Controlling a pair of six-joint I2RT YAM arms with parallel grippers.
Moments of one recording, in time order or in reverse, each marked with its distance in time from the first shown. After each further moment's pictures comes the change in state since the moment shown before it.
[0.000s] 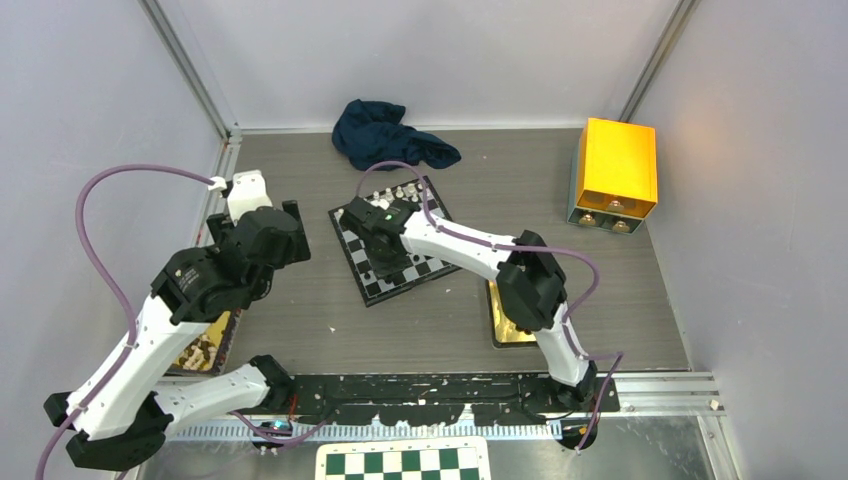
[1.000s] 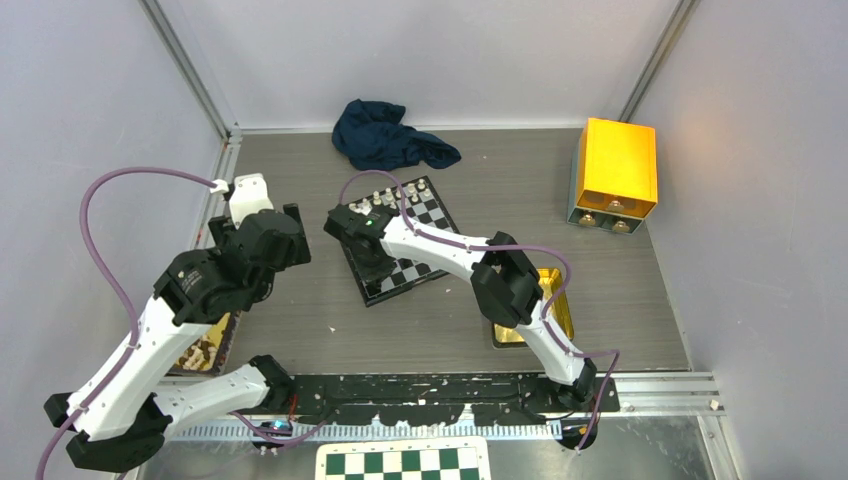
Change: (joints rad) left arm 0.000 -0.012 -0.032 0.004 -0.001 -0.006; right arm 0.043 0.173 0.163 -0.034 -0.005 -0.040
